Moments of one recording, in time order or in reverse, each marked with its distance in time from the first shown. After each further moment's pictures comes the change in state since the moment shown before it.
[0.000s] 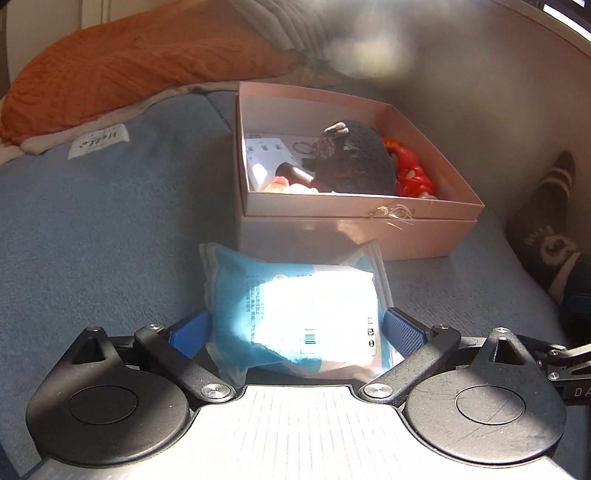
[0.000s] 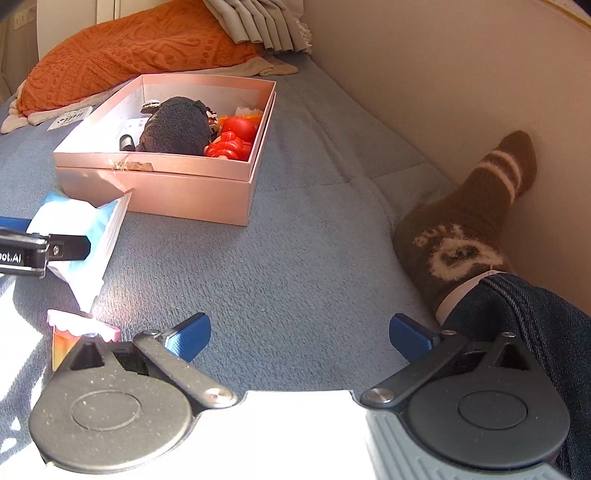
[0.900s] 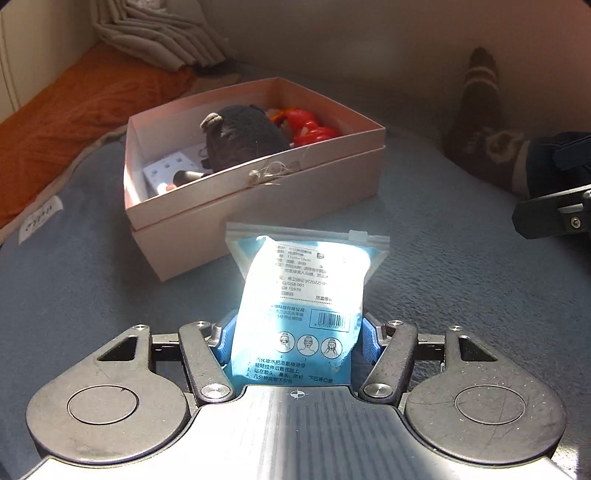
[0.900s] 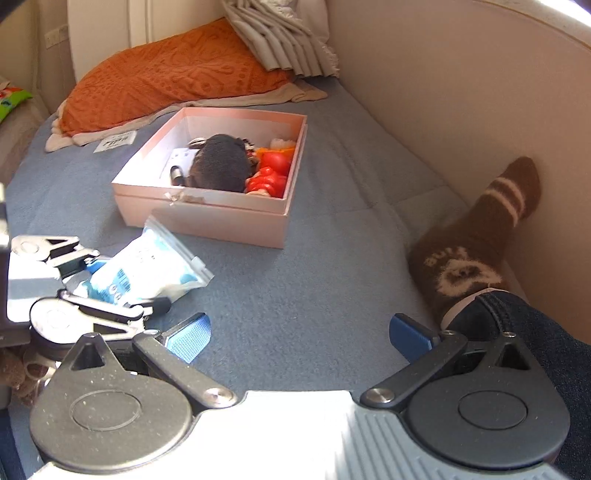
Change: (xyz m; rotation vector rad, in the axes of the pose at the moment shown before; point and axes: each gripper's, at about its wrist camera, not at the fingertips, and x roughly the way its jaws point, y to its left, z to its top) left arm 0.000 -0.051 -0.024 0.360 0.000 -0.010; right arm -0.053 -0.001 0.005 -0.063 -0.014 0.178
